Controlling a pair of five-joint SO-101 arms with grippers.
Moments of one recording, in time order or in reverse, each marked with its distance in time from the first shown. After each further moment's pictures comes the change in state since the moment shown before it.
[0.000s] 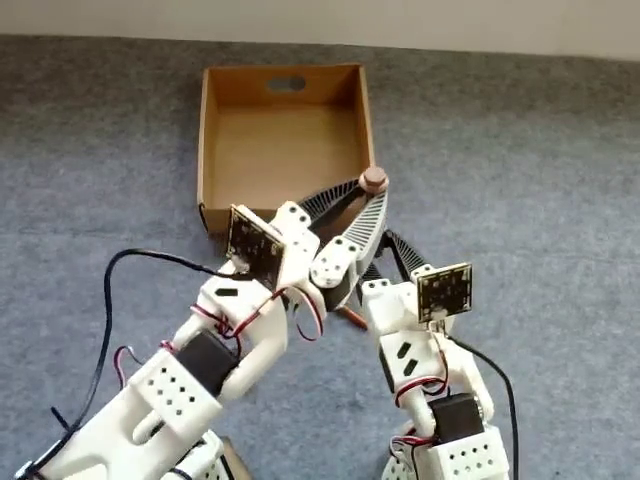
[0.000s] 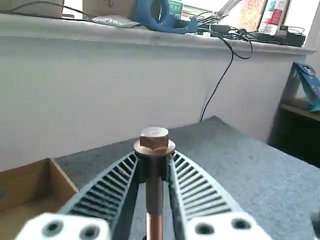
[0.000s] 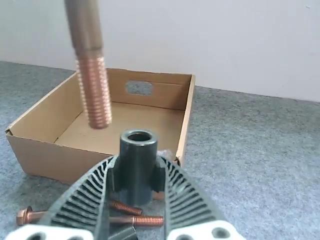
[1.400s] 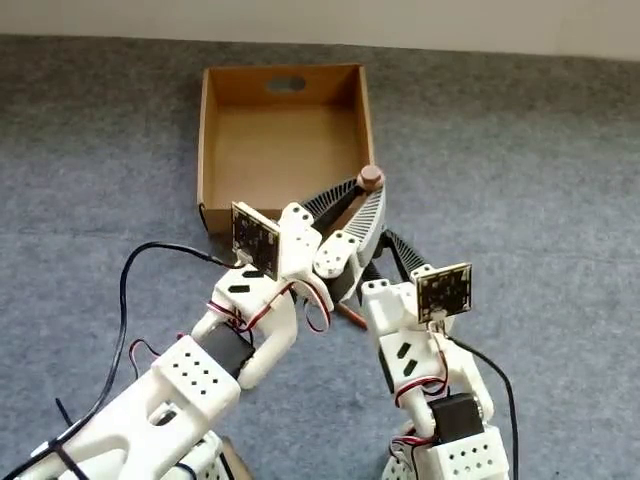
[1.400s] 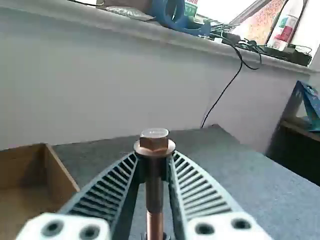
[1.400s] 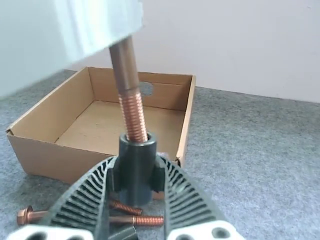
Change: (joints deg) left arm -2.0 8.8 5.1 -14.0 6.3; right arm 0.1 0.0 0.0 0.0 0.1
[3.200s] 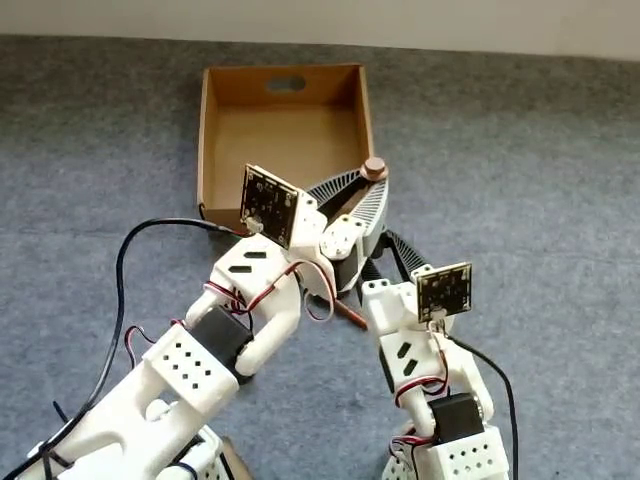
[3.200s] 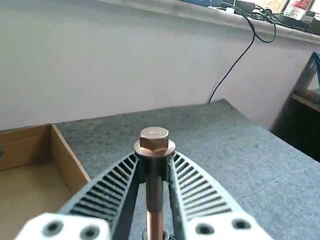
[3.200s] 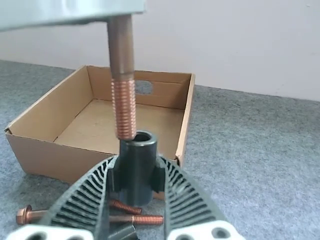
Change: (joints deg) left arm -0.1 0.3 -12.5 21.1 0.1; right arm 0.1 0.0 0.4 0.0 0.0
